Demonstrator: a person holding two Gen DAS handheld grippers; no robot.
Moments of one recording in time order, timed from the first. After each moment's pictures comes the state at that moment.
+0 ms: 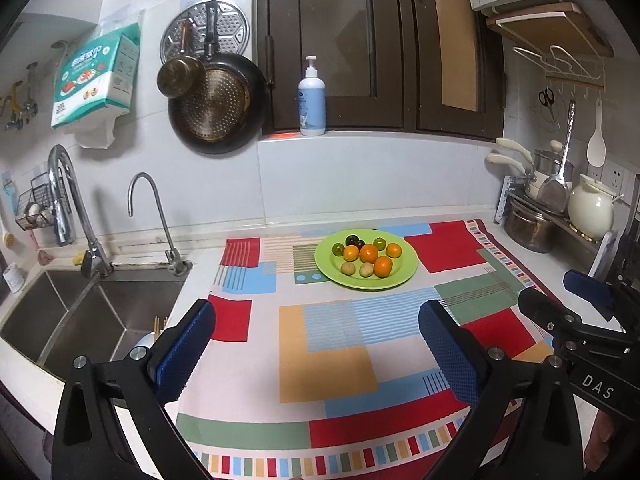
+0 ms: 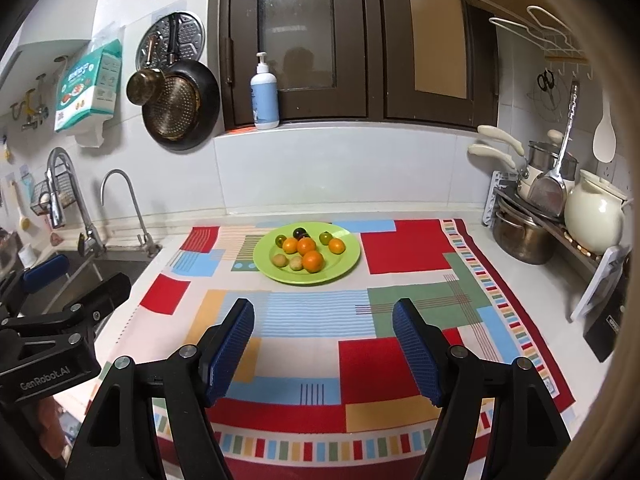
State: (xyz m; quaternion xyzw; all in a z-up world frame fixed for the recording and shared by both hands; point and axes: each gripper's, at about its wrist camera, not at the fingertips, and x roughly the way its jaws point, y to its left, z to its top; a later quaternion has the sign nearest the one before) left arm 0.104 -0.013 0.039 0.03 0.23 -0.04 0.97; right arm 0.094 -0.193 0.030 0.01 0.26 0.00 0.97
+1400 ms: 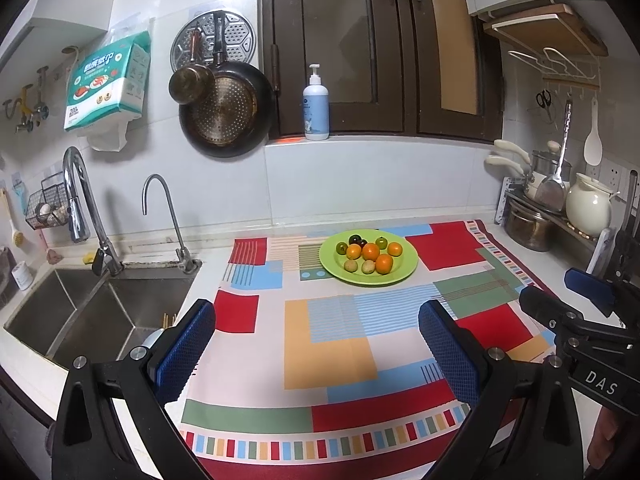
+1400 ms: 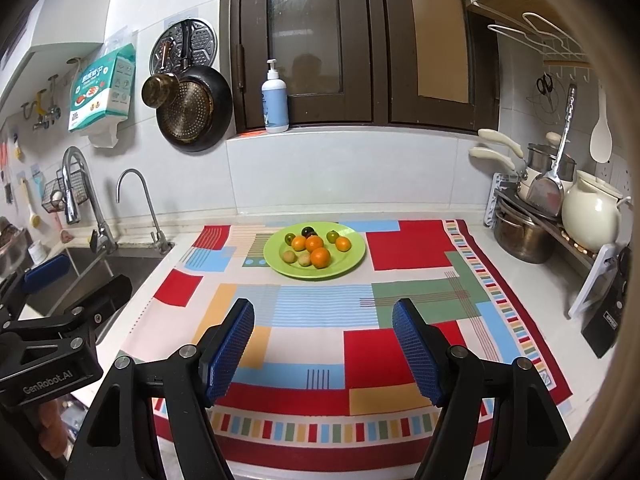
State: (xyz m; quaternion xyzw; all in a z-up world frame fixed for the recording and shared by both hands) left arm 0.077 -0.015 0.040 0.03 0.23 -0.03 0.97; right arm 0.068 -0.185 0.032 0.02 0.25 0.01 0.97
